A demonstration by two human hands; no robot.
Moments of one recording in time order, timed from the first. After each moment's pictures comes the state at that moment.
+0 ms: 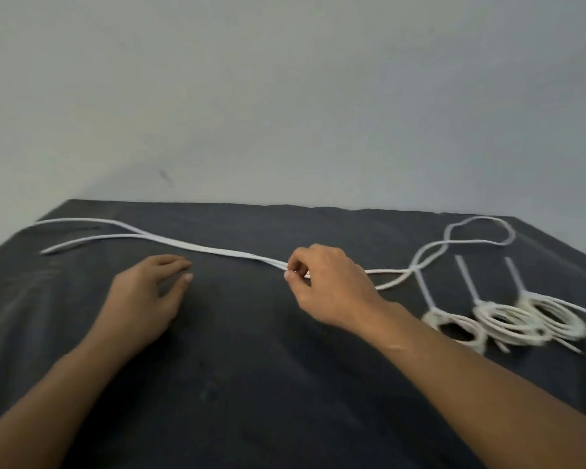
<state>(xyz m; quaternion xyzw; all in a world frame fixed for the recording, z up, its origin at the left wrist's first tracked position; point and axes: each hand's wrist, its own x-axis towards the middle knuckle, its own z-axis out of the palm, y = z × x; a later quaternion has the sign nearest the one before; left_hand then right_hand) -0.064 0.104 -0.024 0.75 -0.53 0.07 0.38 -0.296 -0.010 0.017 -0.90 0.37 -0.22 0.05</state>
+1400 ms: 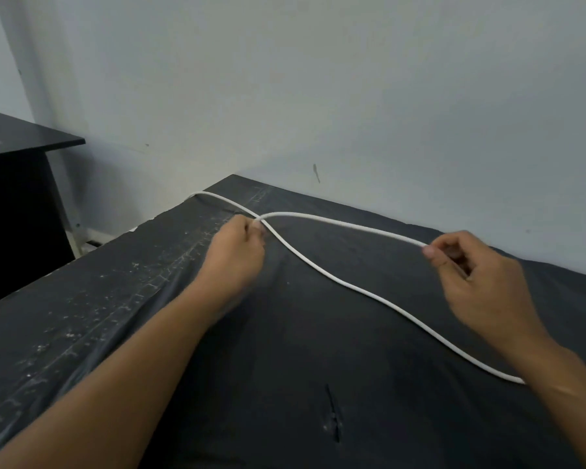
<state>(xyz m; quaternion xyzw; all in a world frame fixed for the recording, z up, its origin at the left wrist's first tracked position) -0.003 0.108 -0.014 0.77 -0.28 -0.03 0.57 -0.242 -0.065 0.019 -0.87 0.23 -0.41 0.14</state>
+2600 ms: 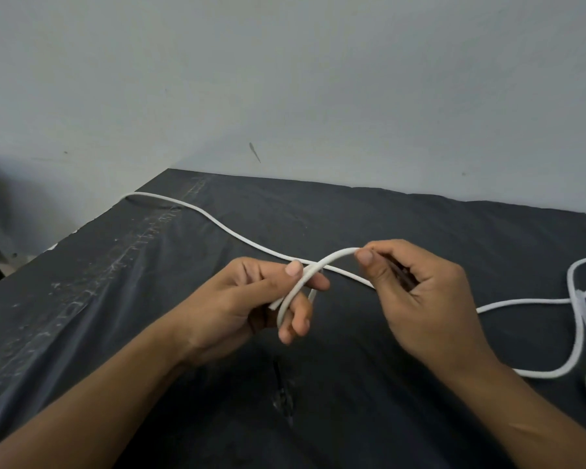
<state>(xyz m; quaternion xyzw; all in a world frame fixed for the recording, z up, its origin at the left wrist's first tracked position) -0.090 0.119 -0.005 0.38 -0.48 -0.54 0.57 -0.273 0.002 -0.003 -0.83 0.18 -0.46 0.26</state>
